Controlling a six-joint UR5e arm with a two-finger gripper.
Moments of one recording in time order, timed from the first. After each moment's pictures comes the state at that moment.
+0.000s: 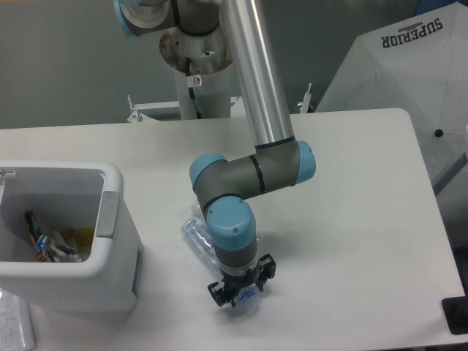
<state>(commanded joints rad) 2.32 -2.26 -1.50 -0.76 1.62 -0.15</state>
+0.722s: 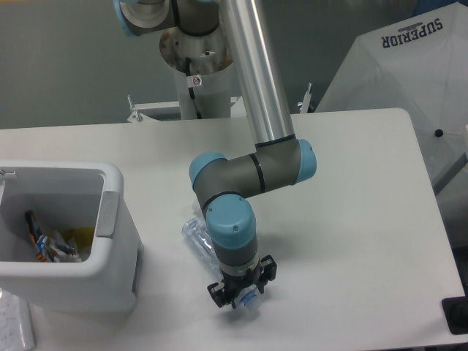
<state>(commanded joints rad) 2.32 -2.25 -1.45 -0.76 1.62 -0.13</state>
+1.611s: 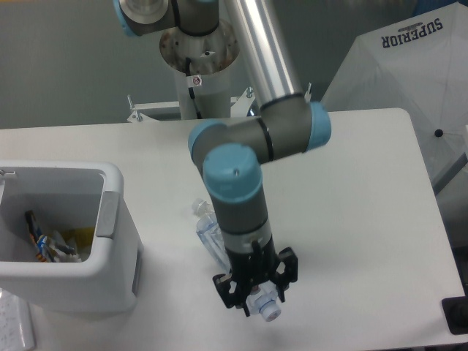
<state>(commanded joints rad) 2.35 -2.05 -1.32 -0.72 1.61 0.00</state>
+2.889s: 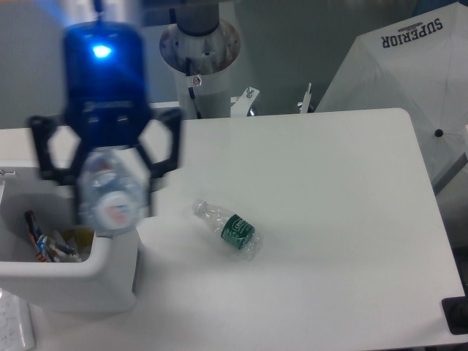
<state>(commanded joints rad) 2.05 -1.88 -1.19 -0.64 1.50 -0.10</state>
